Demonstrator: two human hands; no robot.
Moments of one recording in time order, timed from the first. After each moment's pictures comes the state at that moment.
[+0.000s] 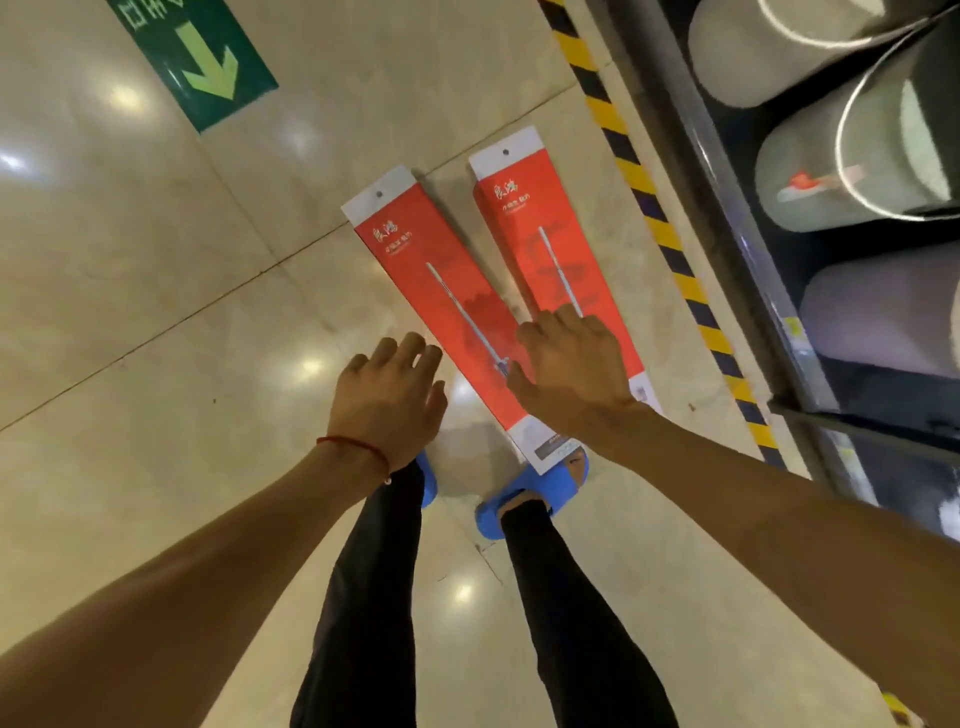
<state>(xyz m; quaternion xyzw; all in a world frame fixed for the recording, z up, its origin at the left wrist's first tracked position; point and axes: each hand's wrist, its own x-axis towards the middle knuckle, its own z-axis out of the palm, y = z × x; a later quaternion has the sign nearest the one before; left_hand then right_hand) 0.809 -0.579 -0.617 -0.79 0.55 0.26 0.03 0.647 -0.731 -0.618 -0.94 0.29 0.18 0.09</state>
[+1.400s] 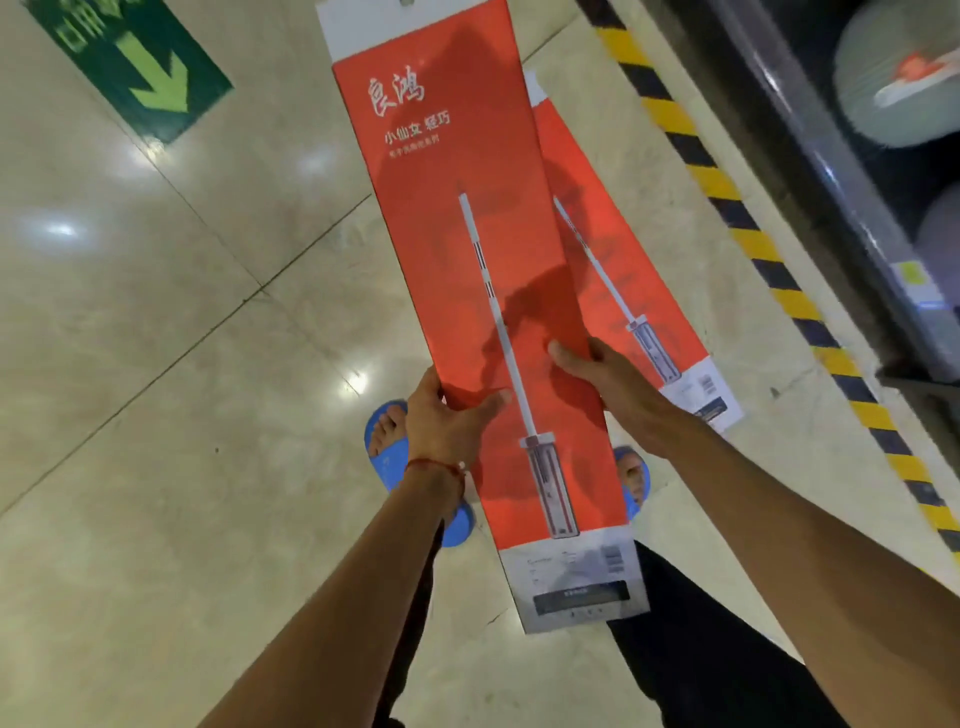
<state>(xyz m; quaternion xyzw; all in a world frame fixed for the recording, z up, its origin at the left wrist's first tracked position) 0.743 -0.608 -0.732 -0.79 0.00 0.51 -0.35 0.591 -0.741 -0.733 -0.42 0.56 0.06 0.71</state>
